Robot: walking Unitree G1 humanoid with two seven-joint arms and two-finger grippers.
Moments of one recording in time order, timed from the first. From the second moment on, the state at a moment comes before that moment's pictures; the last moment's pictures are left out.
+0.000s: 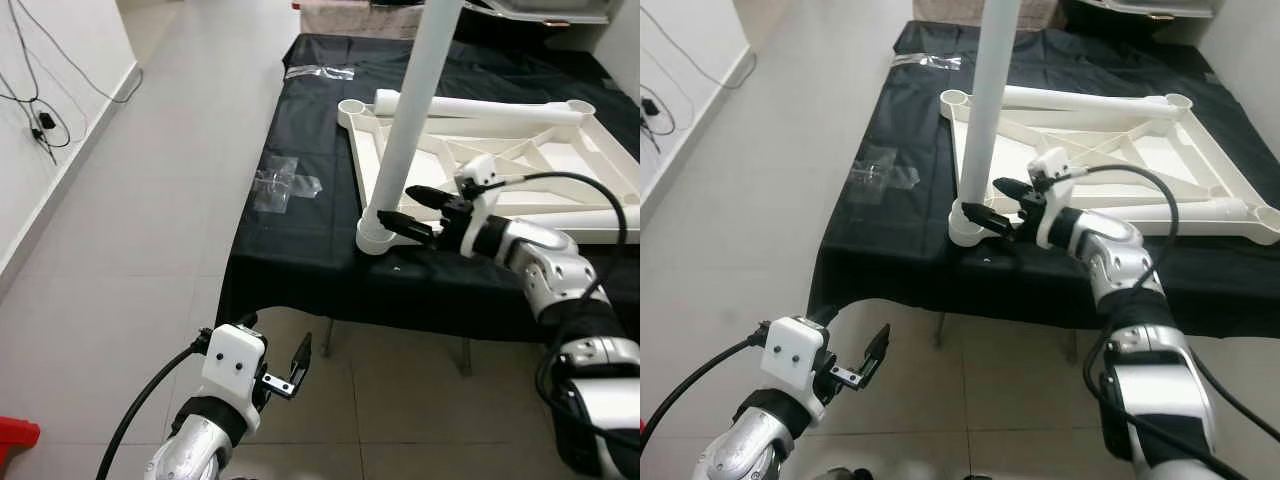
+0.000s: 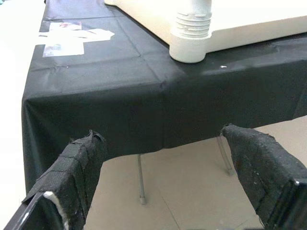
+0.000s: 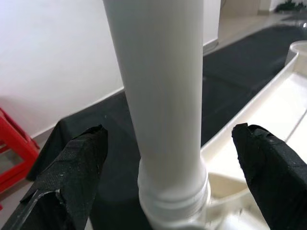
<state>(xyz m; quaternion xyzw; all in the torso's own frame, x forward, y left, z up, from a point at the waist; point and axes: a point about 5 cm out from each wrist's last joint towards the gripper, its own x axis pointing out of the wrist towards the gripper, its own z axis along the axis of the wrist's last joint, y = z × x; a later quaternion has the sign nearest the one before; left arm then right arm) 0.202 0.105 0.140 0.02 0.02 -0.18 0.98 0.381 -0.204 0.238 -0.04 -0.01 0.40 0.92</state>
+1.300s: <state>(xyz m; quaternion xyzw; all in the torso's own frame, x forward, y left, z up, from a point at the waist) 0.199 0.099 0.138 0.01 0.03 -0.19 0.98 0.405 -0.165 0.271 -0.02 -0.08 0.38 0.92</state>
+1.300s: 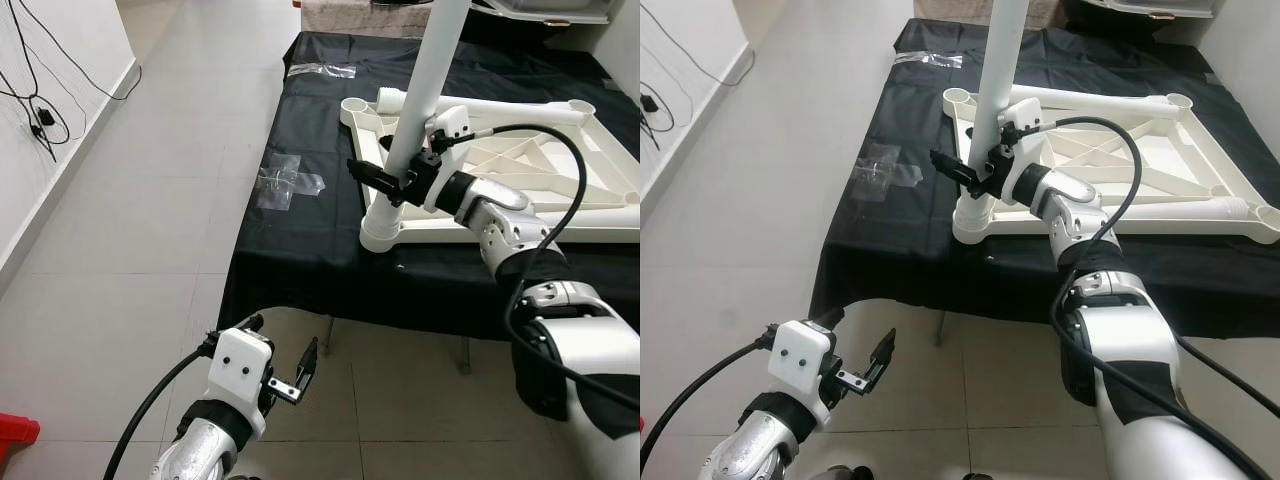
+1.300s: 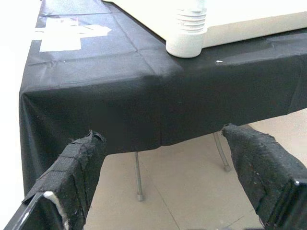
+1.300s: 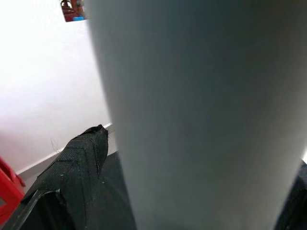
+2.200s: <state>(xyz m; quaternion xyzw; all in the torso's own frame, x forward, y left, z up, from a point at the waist) 0.201 0.099 0.141 0.02 0.02 -0.19 0.98 0.407 -0.161 0.270 -0.03 -0.10 0.36 0.93</state>
